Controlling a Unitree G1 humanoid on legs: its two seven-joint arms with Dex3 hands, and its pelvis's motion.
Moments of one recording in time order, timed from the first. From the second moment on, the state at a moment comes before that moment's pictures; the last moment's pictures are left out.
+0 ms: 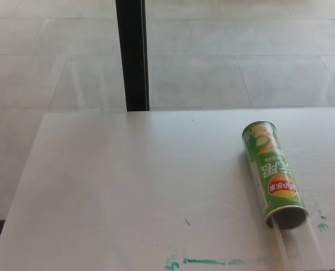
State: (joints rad) left_arm 0.21 0.72 0.53 1.30 -0.12 -0.04 -0.06; right_arm 0.10 -0.56 -0.31 1.13 -0.03 -0.17 -0.02
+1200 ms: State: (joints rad) left_arm 0.19 0.72 0.53 1.31 -0.14 -0.04 -0.08; right_arm 0.06 -0.42 -0.61 0.22 0.17 -0.17 -0.11
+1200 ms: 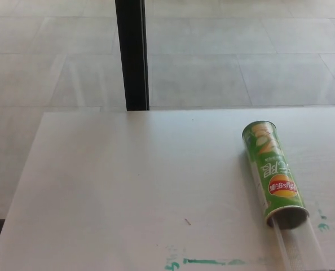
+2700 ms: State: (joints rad) left_arm 0.18 0.72 0.53 1.31 -0.14 -0.04 -0.08; right_arm 0.77 -0.84 -0.16 -0.67 -0.17 -0.32 0.31
